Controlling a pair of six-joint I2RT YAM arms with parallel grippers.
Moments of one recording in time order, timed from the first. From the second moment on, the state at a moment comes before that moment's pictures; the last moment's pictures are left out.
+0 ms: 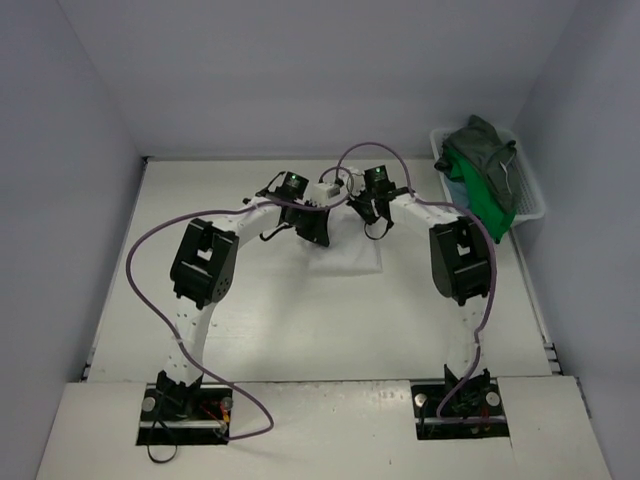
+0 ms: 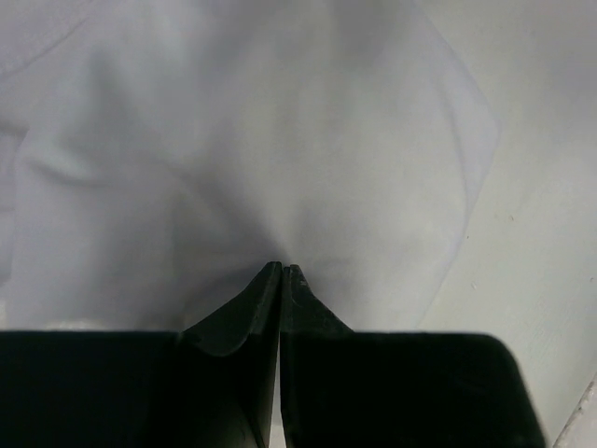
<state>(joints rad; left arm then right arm) -0.48 2.20 1.70 -0.46 0.60 0.01 0.36 2.10 1.49 -0.27 -0.06 -0.49</state>
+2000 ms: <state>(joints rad) -0.23 2.09 1.28 -0.14 0.92 -0.41 0.57 2.03 1.44 -0.41 -0.02 -0.43</state>
